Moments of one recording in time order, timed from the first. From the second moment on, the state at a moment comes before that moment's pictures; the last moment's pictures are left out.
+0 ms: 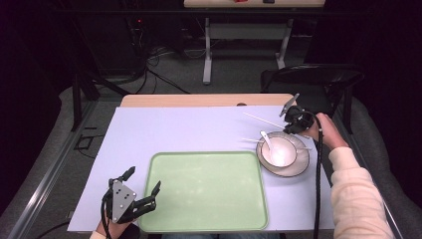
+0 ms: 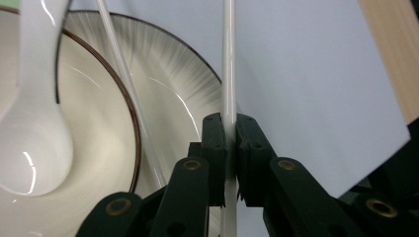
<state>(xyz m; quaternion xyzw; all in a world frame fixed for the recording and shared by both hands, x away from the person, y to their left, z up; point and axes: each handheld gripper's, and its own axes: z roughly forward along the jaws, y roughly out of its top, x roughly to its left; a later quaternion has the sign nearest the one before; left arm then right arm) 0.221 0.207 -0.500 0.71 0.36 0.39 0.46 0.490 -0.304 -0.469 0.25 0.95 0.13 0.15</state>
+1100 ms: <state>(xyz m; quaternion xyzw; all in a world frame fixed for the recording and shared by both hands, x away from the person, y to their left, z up) 0.220 0.206 -0.500 0.71 0.35 0.39 0.46 0.377 -0.254 -0.407 0.38 0.89 0.16 0.19</state>
